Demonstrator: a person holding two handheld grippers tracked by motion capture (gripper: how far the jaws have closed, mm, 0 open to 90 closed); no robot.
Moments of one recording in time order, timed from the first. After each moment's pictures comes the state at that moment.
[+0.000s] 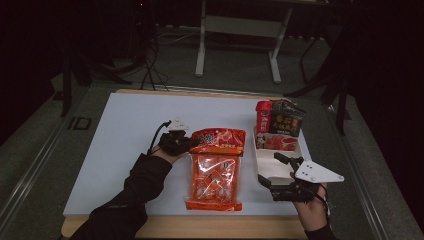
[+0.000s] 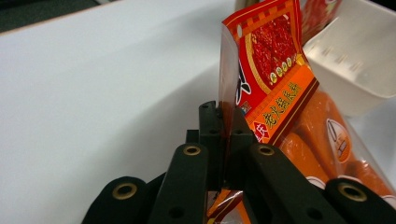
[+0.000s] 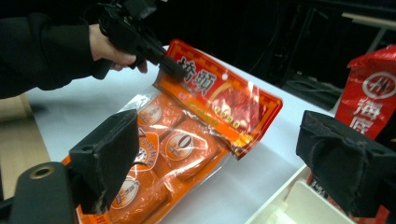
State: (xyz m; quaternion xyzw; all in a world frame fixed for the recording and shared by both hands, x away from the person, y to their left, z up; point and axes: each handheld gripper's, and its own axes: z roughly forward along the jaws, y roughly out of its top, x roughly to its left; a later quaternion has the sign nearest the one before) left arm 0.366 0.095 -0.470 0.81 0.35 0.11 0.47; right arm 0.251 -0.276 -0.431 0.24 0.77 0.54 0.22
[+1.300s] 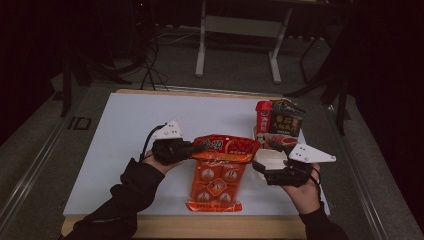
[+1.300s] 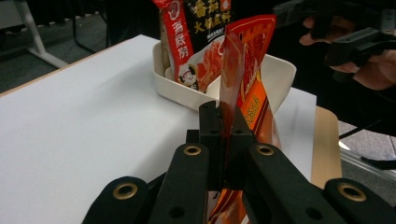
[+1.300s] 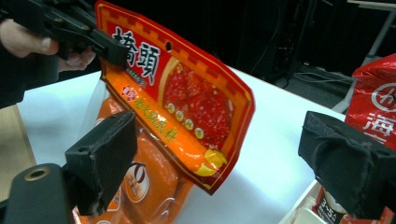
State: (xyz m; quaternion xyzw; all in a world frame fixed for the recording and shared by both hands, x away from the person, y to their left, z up) left arm 0.314 0.102 -0.421 0.79 0.24 0.08 0.55; right arm 0.283 -0.261 -0.417 0.27 0.77 0.55 0.20
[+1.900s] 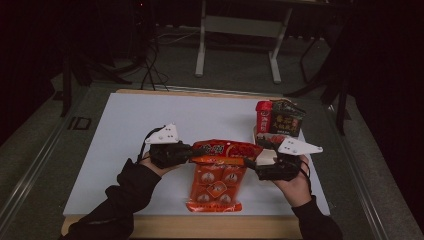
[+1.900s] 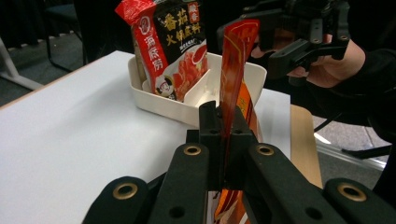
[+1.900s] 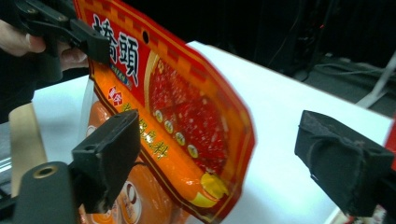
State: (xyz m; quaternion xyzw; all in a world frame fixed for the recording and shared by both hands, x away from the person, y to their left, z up) left arm 0.307 0.107 -0.420 0.79 0.19 0.07 0.58; right arm 0.302 -0.242 -0.424 0.26 0.78 0.55 0.15
